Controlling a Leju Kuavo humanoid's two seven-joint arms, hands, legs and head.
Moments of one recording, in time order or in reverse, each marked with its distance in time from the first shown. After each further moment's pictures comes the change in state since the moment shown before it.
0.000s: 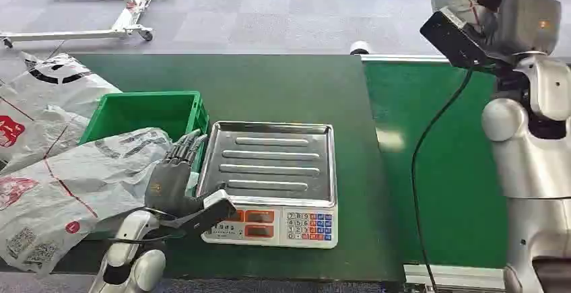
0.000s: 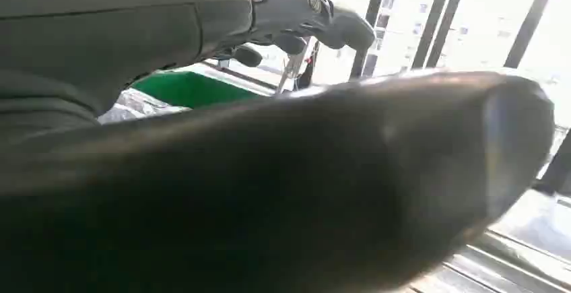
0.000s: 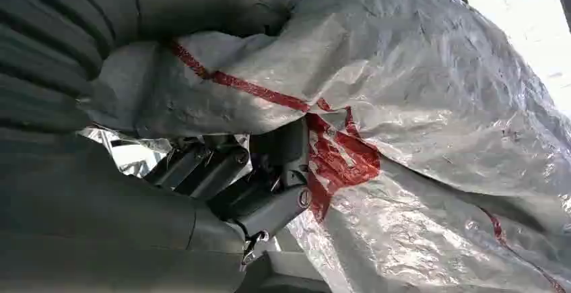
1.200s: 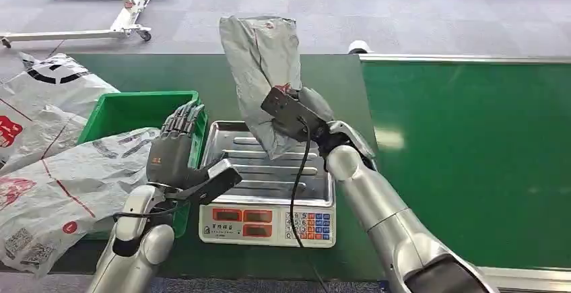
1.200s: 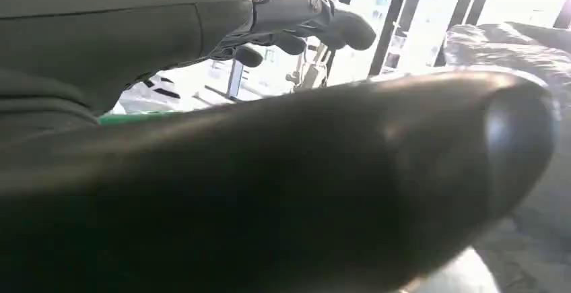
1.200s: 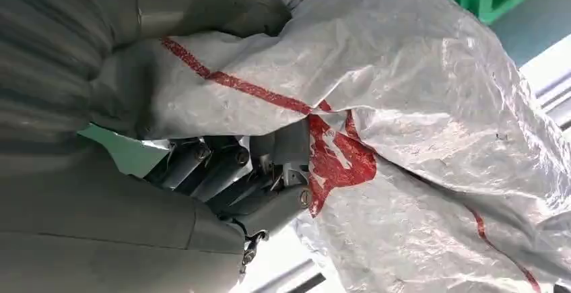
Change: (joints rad) left arm -0.153 0.004 -0.056 0.049 -0.045 0.054 0.109; right arm 0.121 0.513 0.212 0.408 -0.525 0.110 -0.133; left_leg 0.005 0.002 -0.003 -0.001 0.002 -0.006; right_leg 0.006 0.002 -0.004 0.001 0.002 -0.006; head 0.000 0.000
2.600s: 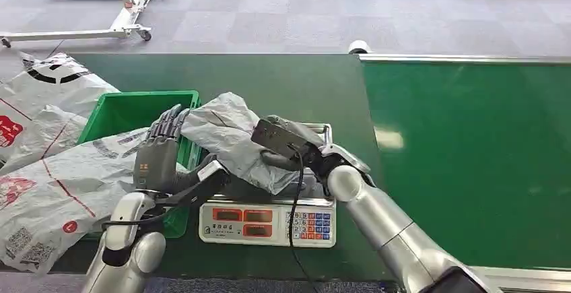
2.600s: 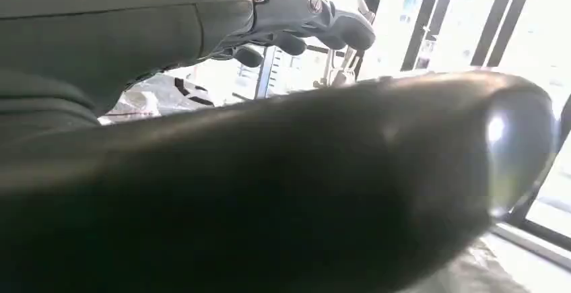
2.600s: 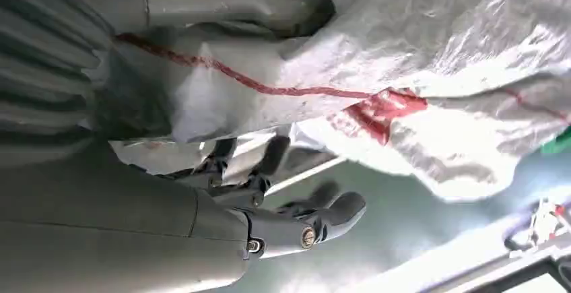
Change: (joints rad) left arm 0.062 0.022 0.033 -0.063 -0.032 -0.006 0.057; right arm 0.043 -0.122 0.228 -0.129 -0.195 0.112 0.177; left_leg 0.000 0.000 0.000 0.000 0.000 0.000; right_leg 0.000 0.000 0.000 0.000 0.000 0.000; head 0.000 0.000
